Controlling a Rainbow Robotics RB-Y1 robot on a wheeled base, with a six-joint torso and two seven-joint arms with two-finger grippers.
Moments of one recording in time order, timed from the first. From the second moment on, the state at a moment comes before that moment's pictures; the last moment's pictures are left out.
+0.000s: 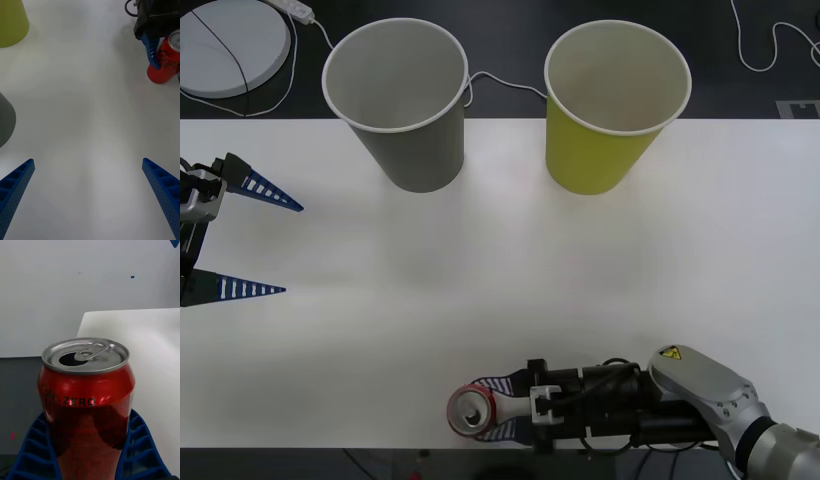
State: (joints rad) right arm -0.23 -0.48 0.78 -1.16 0.91 -0.97 0.84; left arm -0.29 1.02 0.13 -1.65 -1.48 -1.57 0.05
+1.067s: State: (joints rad) right arm -0.19 -0.61 0.37 -1.47 1.33 -1.16 0.30; left arm -0.29 1.02 0.13 -1.65 -1.48 -1.57 0.05
